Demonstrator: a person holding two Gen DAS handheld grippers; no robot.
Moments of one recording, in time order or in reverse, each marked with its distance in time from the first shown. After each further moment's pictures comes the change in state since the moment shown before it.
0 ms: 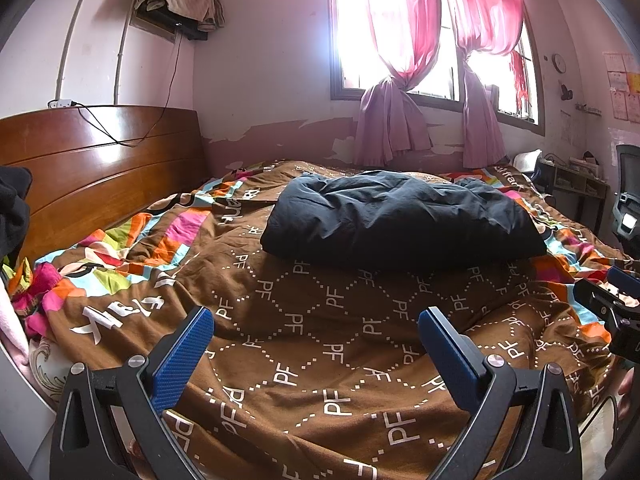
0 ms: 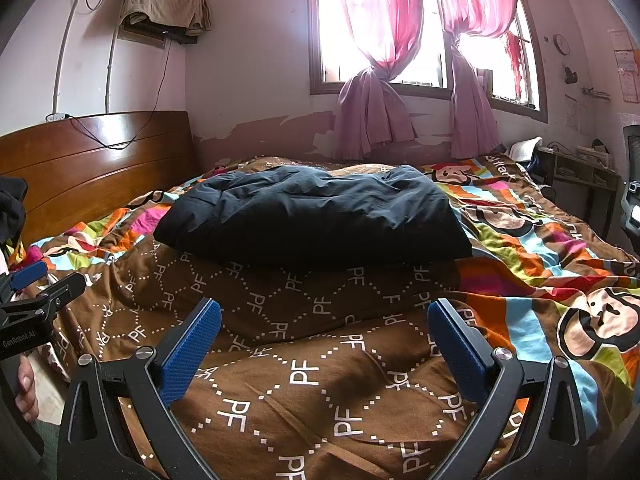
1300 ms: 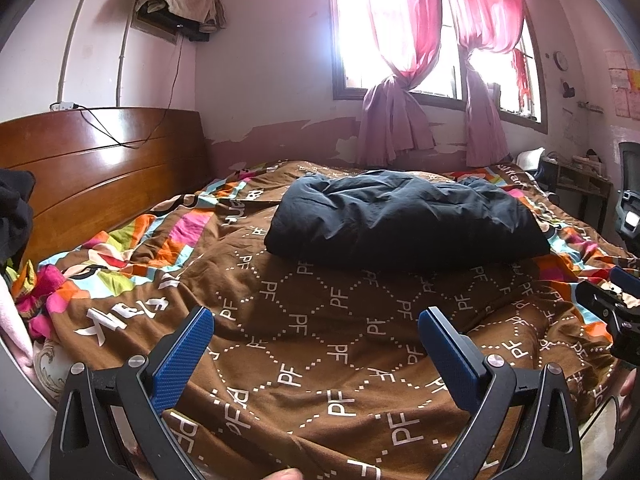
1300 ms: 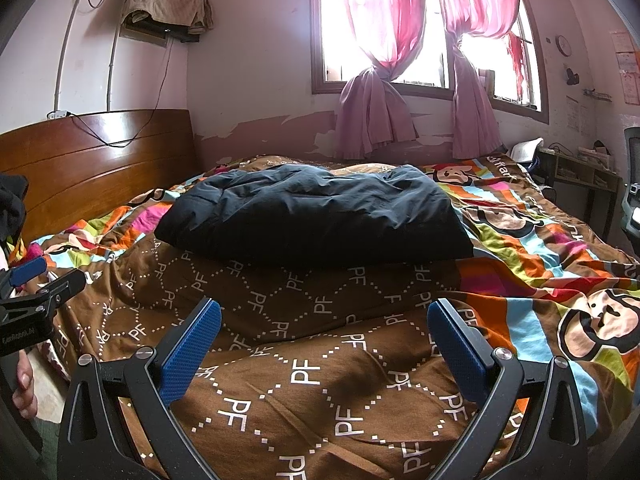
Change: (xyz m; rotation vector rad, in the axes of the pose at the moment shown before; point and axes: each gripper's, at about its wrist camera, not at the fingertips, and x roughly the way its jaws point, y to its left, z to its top) left arm 0.001 0.002 0.003 0.006 0.004 0.021; right arm 0.000 0.002 -0.001 -0.002 0.003 -0.002
